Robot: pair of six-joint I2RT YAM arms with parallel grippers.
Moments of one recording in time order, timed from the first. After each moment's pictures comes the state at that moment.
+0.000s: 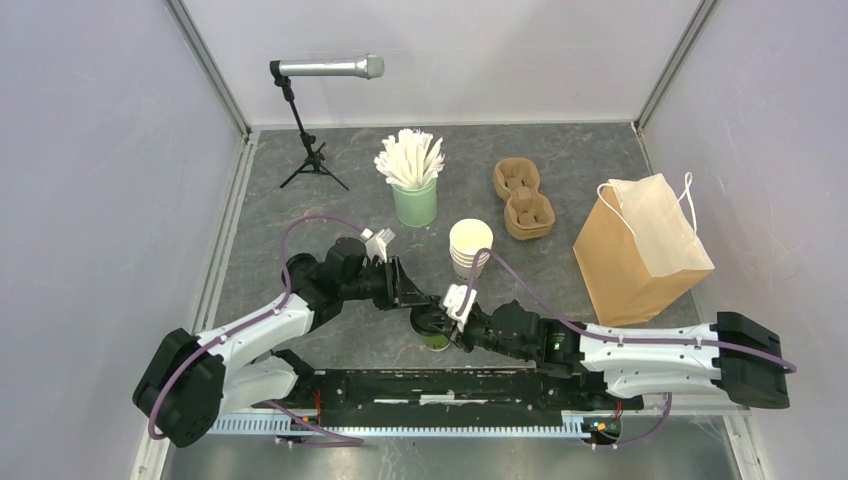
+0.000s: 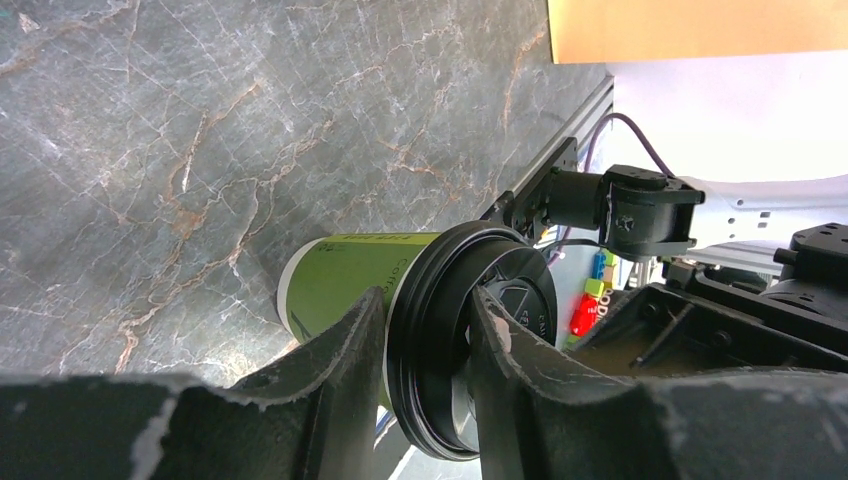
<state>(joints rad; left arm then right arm) -0.62 1.10 0.45 0.05 0.55 -0.86 1.33 1.00 0.43 0.32 0.18 -0.02</state>
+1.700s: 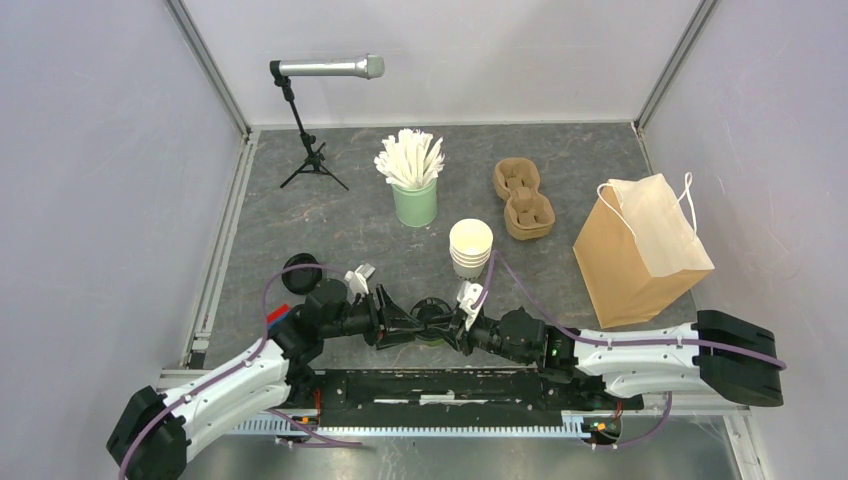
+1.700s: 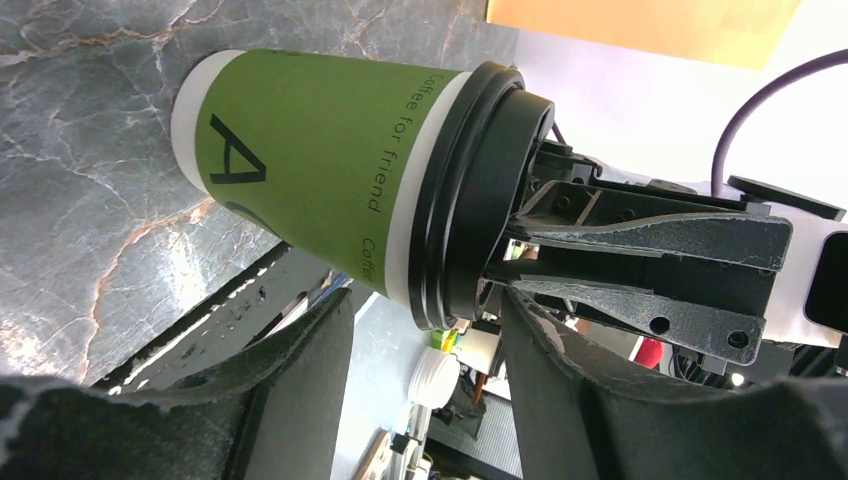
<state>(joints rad) -0.70 0.69 0.17 0.07 0.52 -1.31 1.33 1.07 0.30 0.58 0.19 0.13</state>
